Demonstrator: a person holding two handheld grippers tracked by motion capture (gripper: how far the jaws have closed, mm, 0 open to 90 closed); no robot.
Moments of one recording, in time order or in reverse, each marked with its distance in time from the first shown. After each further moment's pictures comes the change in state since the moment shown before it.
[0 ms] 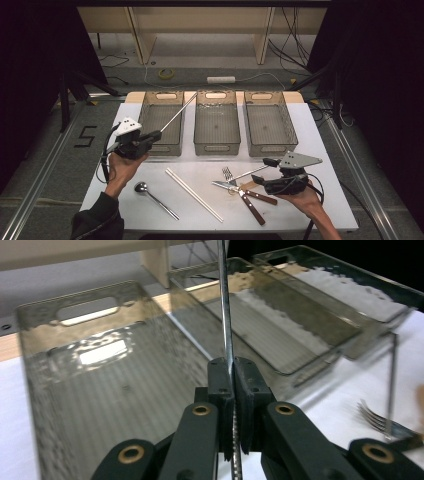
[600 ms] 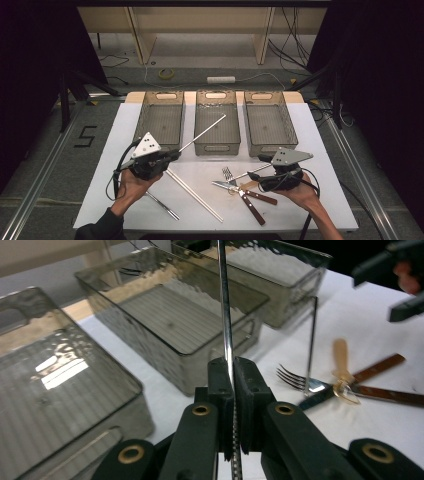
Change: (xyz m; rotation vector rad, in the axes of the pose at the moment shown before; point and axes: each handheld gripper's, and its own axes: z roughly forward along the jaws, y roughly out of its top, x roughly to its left) left arm -0.059 -0.013 -0.011 0.022 -0.170 0.146; right arm 0.000 0.015 0.010 0.048 -0.005 -0.098
